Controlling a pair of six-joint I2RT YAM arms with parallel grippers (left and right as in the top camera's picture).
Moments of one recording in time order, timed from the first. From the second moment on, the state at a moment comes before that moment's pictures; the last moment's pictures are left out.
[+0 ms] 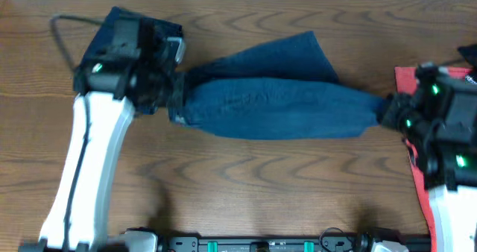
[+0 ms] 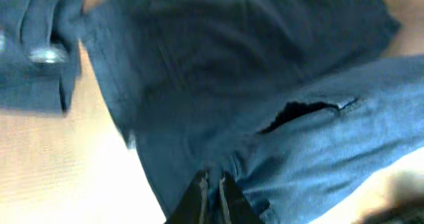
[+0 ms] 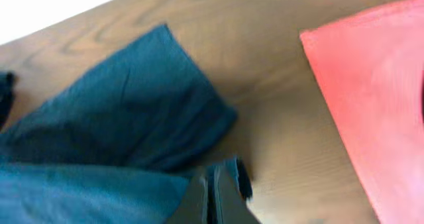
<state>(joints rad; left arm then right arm) -0.13 1.44 1.53 -1.28 0.29 -0.04 -0.12 0.98 1.03 -0.82 -0.12 0.27</state>
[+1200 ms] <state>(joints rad) -0.13 1.27 1.64 -1.42 0.33 -0.07 -0.12 0.87 1.07 -0.81 -0.13 0.31</state>
